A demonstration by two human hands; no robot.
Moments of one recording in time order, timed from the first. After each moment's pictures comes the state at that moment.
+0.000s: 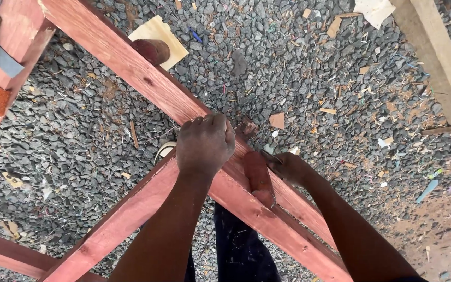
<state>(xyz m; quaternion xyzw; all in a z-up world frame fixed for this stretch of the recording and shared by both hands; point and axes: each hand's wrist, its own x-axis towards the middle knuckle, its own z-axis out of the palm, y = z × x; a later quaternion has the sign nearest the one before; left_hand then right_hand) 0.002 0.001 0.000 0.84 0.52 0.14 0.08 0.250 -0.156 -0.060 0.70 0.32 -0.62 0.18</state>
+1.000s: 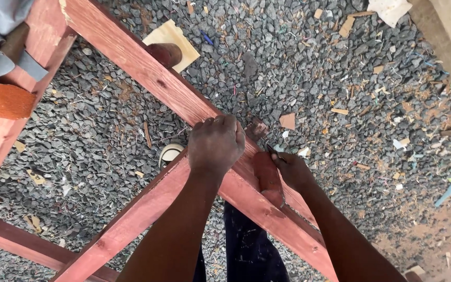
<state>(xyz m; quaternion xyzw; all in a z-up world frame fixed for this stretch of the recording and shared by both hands) 0.003 -0.002 -0.004 0.84 0.52 0.14 0.06 0.213 -0.157 -0.052 0.78 0.21 -0.58 0.08</state>
